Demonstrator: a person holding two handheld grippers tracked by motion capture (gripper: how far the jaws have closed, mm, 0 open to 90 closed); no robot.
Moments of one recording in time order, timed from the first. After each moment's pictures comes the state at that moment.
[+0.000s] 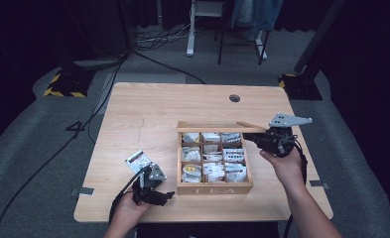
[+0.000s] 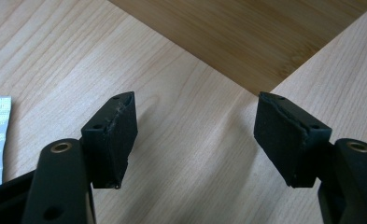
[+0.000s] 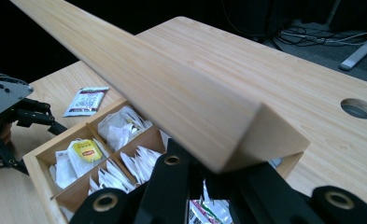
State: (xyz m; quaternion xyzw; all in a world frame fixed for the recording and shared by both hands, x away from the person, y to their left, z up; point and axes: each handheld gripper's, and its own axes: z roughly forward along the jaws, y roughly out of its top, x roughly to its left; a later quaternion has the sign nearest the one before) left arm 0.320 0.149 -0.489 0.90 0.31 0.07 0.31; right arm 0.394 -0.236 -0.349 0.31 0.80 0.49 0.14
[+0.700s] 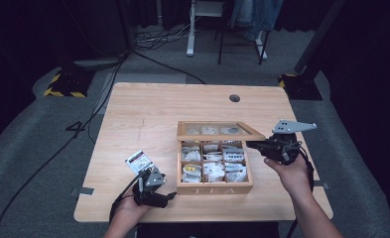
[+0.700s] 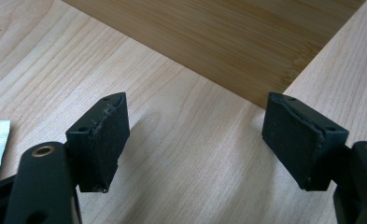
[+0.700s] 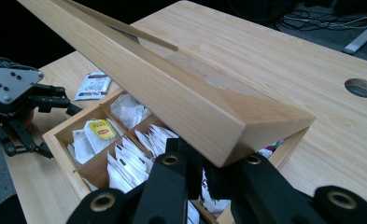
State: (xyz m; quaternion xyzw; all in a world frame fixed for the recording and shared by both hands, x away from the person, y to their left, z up) left arm 0.316 0.153 -0.503 0.88 0.29 0.11 0.36; right arm 0.374 -0.240 -0.345 0.32 0.81 0.47 0.13
